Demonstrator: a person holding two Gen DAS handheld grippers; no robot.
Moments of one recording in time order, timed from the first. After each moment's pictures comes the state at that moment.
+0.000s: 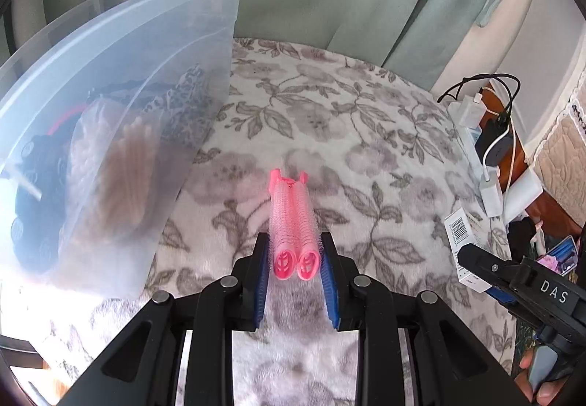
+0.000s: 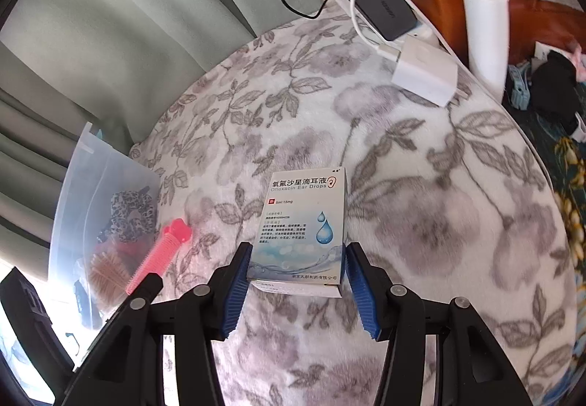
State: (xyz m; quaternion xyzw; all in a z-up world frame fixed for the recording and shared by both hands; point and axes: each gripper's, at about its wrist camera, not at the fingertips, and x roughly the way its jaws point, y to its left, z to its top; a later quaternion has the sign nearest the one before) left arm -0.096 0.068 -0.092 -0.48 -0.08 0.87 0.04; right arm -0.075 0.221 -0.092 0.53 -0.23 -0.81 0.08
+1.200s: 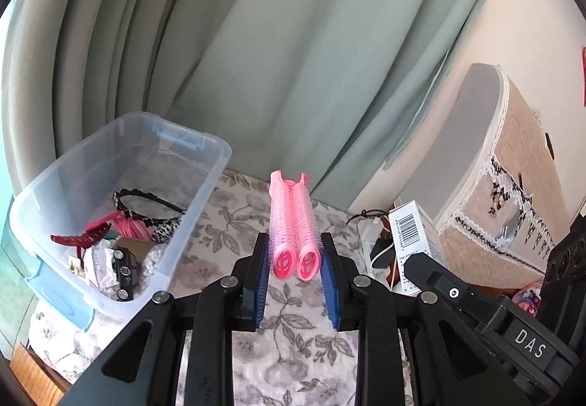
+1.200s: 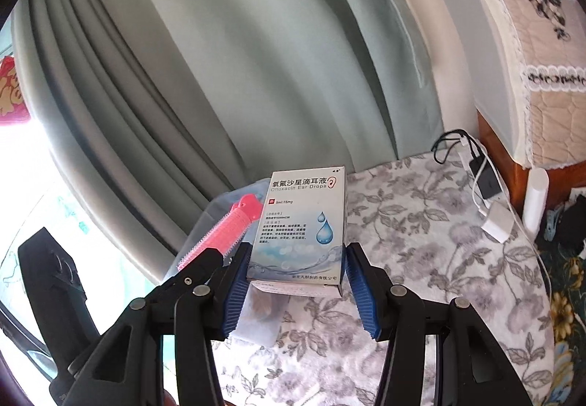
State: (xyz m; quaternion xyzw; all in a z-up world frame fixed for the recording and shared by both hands) left arm -0.022 0.022 0.071 -0.29 -0.18 0.93 0.10; right arm 0.000 0.157 0.099 0.32 -0.18 -0.90 0.23
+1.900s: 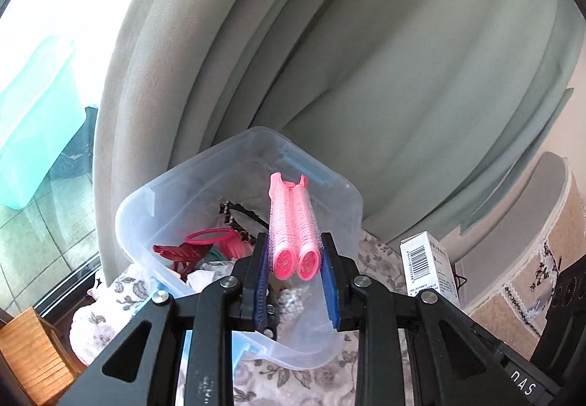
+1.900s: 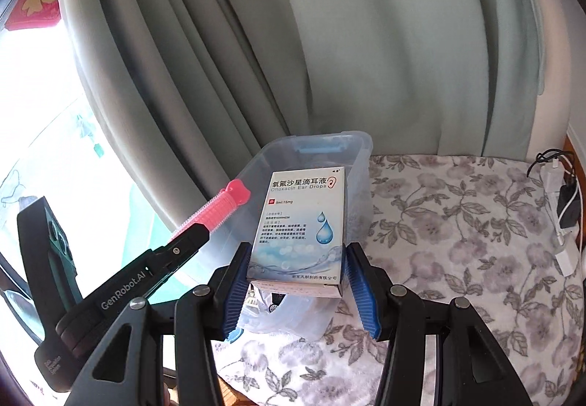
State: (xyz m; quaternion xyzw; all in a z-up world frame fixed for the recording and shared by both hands) left arm -0.030 -0.119 0.033 -0.28 -0.27 0.92 -0.02; right arm -0.015 0.015 0.068 0.37 -0.07 -0.87 0.32
